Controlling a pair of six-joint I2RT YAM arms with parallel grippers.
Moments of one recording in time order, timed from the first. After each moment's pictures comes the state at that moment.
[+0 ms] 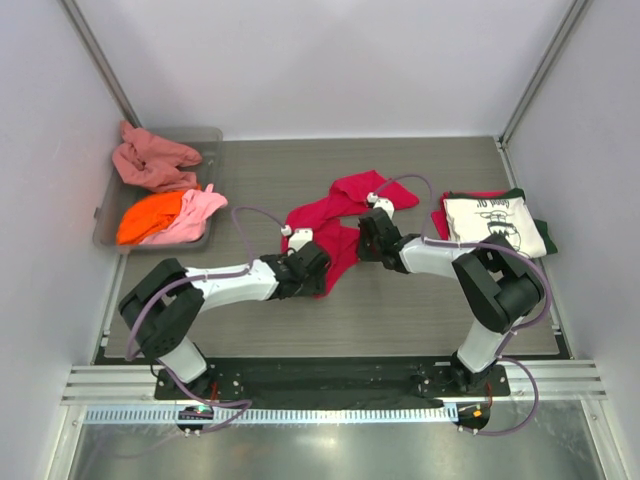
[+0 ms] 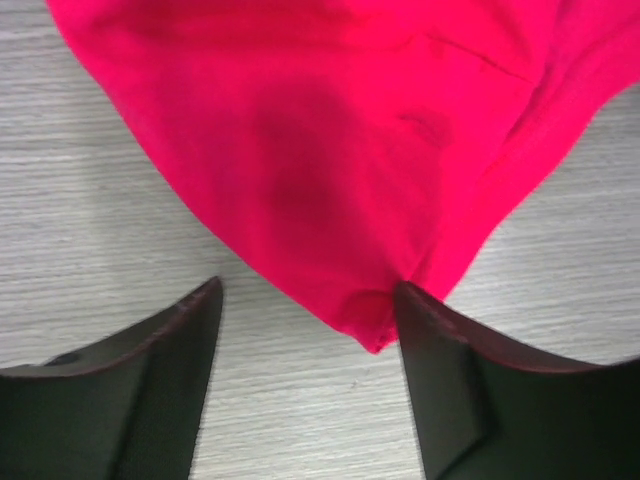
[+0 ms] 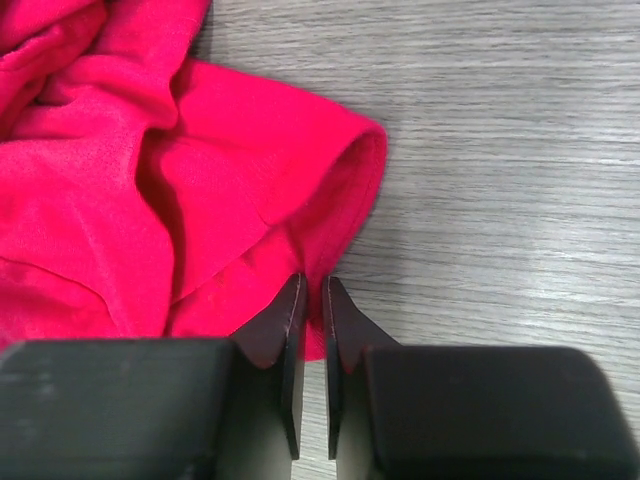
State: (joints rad) left arm -0.89 1.62 0.88 -0.32 -0.34 -0.80; right arm 0.59 1.72 0.86 0.05 0.19 0.55
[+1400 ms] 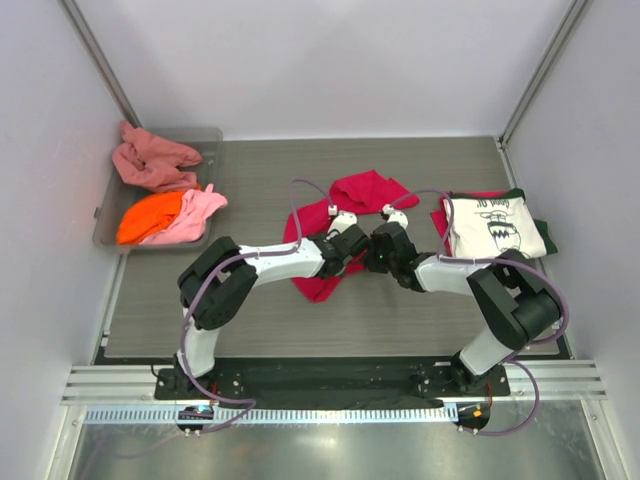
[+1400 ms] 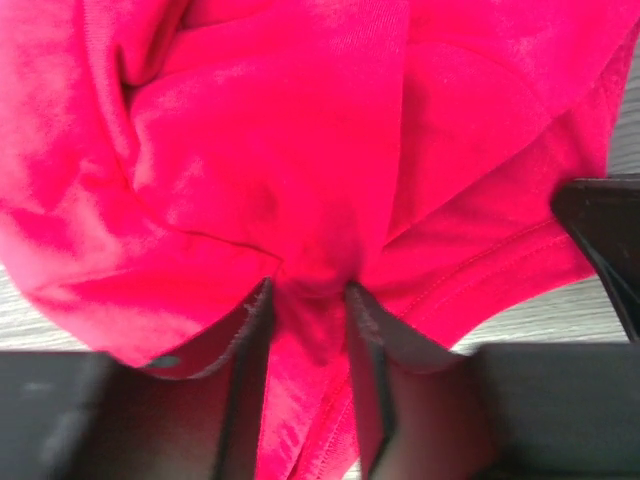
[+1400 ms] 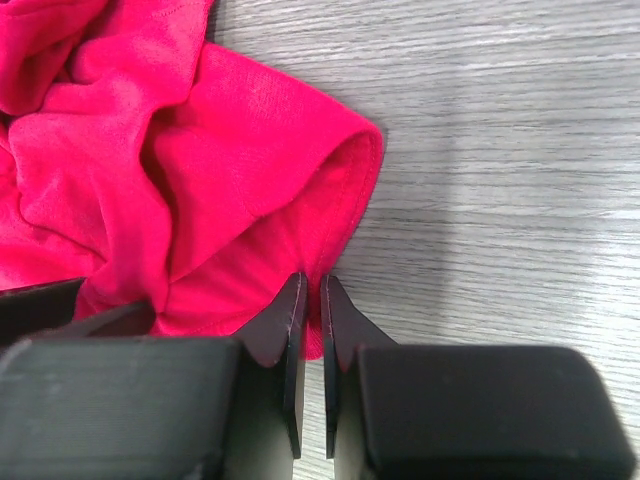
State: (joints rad) left arm -0.95 1.97 1.32 -0.46 -0.53 -0.58; right arm 0.56 1.59 0.64 0.22 0.13 0.62
